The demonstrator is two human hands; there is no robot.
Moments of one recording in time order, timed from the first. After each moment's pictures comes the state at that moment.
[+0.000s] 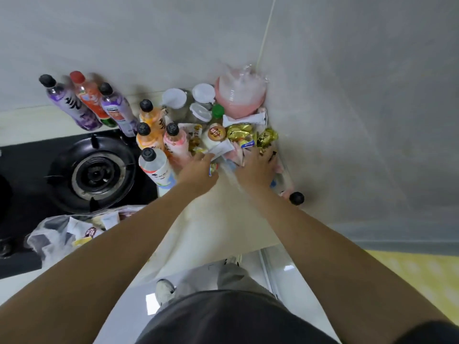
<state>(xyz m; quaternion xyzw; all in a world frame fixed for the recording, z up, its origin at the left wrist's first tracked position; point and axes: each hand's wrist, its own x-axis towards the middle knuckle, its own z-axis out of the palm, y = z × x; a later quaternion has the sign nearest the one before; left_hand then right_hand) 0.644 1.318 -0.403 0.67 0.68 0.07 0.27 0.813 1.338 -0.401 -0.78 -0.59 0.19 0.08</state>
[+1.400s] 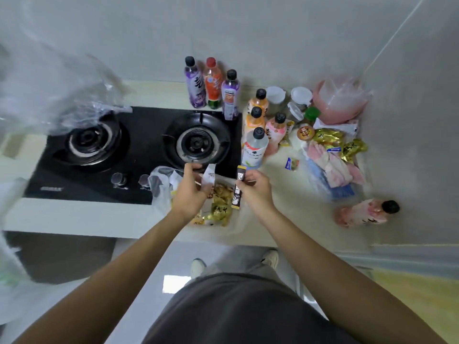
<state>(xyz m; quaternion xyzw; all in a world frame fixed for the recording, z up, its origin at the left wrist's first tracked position) 0.458 1.108 -0.378 0.40 0.75 0.39 0.35 0.629 1.192 -0.390 -0.59 -0.56 0.52 0.27</state>
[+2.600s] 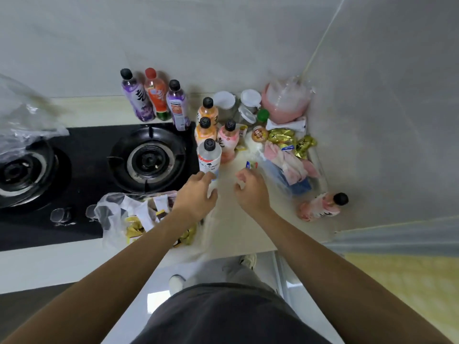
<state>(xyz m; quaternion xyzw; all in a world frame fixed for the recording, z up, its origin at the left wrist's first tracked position) 0.530 1.197 -0.384 0.65 0.70 0.15 0.25 0.705 1.247 -0.407 -0.63 -0.69 0.30 0.19</state>
